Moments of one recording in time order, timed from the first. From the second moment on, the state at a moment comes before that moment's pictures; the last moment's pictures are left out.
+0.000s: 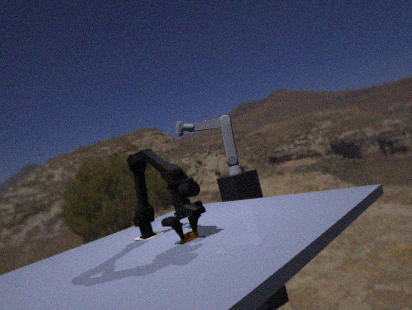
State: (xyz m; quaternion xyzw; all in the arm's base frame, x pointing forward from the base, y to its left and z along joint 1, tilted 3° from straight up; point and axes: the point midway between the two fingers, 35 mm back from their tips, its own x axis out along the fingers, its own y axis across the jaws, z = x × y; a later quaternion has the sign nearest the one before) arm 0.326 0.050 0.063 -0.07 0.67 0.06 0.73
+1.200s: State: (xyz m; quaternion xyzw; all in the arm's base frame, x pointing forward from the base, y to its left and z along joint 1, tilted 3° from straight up) arm 0.326 0.049 0.085 -0.07 0.62 0.06 0.78
